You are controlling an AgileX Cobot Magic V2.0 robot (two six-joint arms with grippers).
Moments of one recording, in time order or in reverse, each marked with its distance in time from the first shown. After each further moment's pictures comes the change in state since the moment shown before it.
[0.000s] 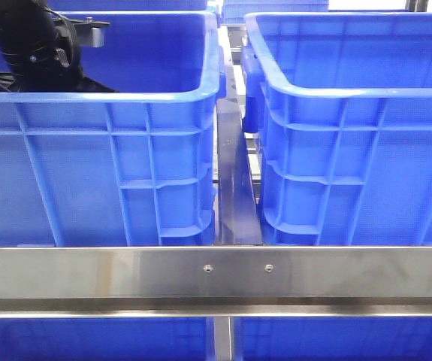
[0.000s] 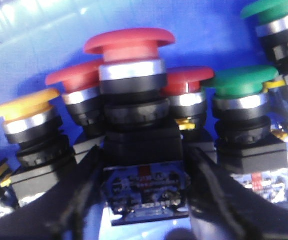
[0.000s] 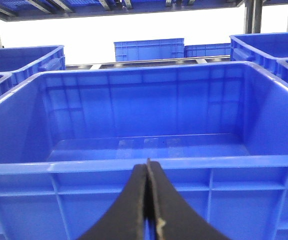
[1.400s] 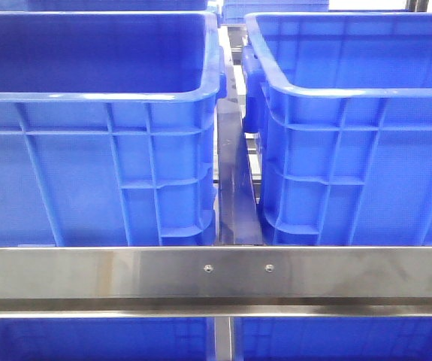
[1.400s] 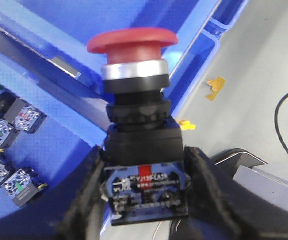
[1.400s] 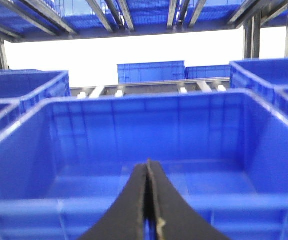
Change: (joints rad) left arm -0.589 -0.471 0.000 -0.015 0.256 0.031; right arm 0.000 0.000 -0.106 0.005 0.029 0.006
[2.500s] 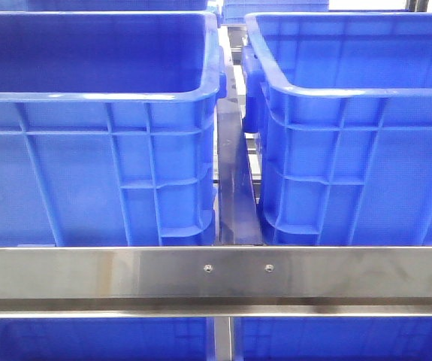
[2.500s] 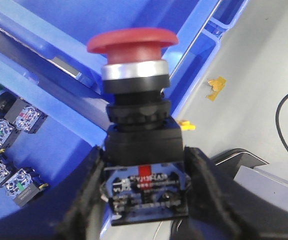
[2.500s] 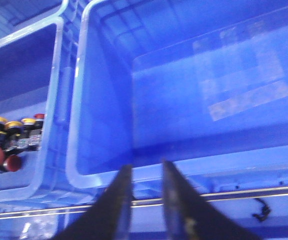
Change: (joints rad) left arm 0.000 0.000 0.000 0.002 0.000 0.000; right arm 0.000 0.651 -0.774 0.385 0.838 0.044
